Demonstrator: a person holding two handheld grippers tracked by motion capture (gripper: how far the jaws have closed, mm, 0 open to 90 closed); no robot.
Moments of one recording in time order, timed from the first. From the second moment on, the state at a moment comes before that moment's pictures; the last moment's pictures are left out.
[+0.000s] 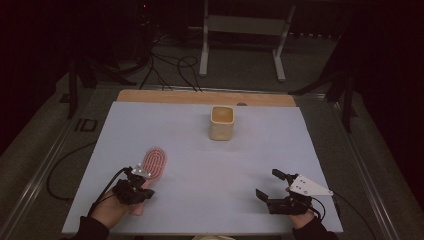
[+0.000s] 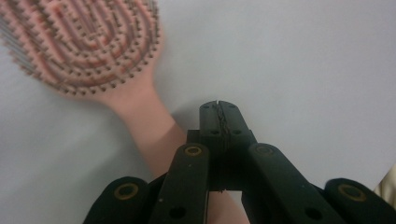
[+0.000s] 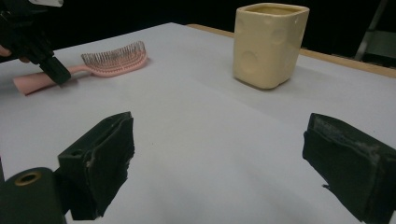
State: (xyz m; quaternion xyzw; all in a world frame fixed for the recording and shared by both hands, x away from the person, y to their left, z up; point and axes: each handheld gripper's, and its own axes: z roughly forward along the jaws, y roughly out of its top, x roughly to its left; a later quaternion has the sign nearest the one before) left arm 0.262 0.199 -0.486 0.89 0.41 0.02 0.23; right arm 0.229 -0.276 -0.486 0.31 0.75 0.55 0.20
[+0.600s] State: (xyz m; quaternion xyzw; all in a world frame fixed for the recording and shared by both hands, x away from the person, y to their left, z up) left arm 0.266 0.230 -0.483 0.88 0.43 0.04 0.19; right arm 0.229 -0.276 -0.487 0.31 0.75 0.55 0.20
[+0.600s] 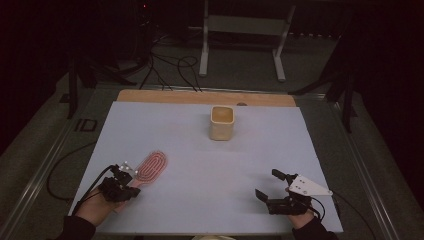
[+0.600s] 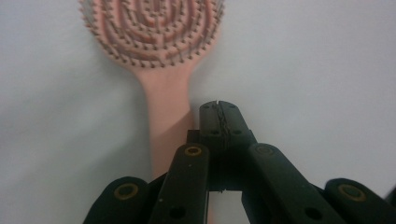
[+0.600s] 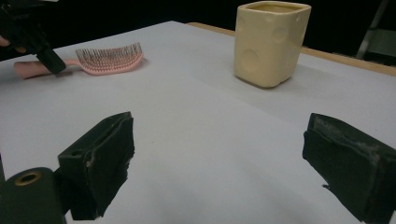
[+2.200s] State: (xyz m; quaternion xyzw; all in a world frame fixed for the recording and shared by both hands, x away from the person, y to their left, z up) left arm 0.295 0.239 -0.459 0.90 0.41 0.01 0.16; right arm 0.229 -0.274 -0.488 0.31 0.75 0.55 0.20
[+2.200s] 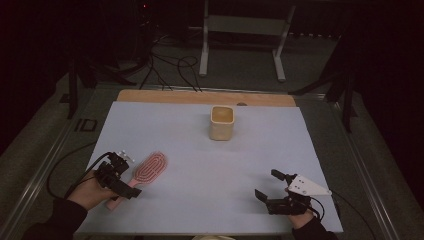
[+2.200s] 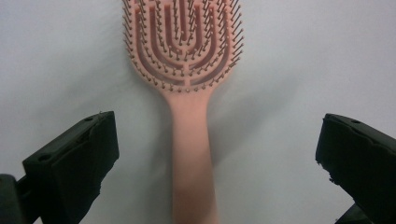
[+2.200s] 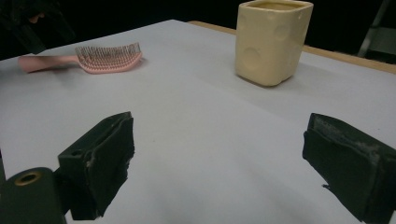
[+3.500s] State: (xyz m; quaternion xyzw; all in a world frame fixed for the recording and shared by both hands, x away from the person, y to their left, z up) left arm 0.322 0.233 -0.482 0.91 0.40 -0.01 0.08; right arm 0.230 -0.276 -0.487 0.32 0.75 0.55 0.20
